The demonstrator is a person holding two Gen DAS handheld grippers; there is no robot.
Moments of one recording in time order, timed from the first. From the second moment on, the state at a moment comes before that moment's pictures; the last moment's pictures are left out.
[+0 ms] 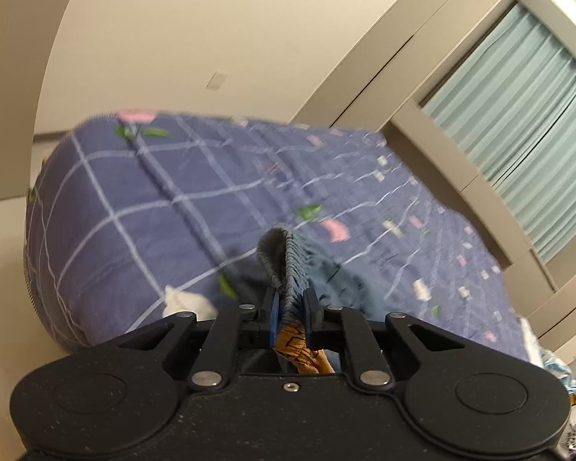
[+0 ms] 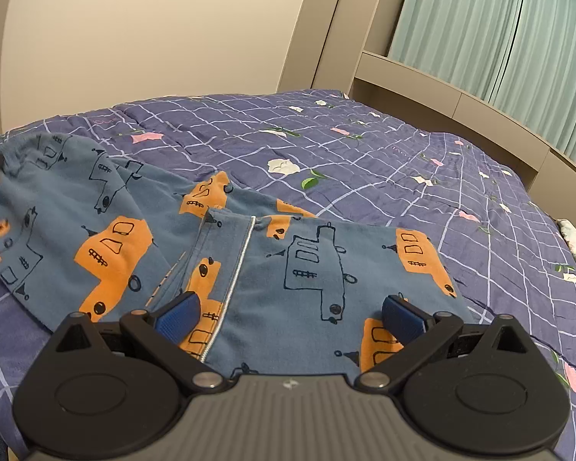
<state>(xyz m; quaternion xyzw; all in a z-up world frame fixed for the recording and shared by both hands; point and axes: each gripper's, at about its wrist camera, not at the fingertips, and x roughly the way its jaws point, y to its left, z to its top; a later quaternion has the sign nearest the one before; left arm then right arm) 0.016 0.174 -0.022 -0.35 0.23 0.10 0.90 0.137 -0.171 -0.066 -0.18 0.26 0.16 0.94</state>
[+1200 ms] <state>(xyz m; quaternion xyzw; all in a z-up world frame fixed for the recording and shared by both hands) 0.072 0.033 0.088 -0.21 0.19 -0.12 0.95 0.115 -0.234 -0.034 -0.13 0.23 0.10 0.96</state>
